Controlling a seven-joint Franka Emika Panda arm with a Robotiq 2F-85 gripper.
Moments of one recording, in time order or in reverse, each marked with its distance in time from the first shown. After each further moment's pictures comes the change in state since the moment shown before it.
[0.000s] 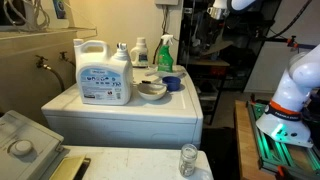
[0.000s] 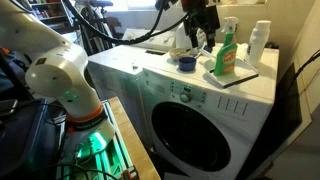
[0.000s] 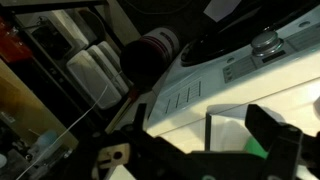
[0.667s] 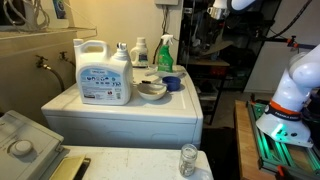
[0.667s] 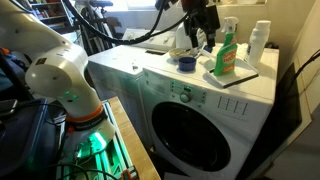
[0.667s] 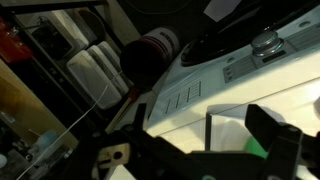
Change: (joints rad) arm 0.000 0.000 -0.001 0.000 0.000 0.000 0.000
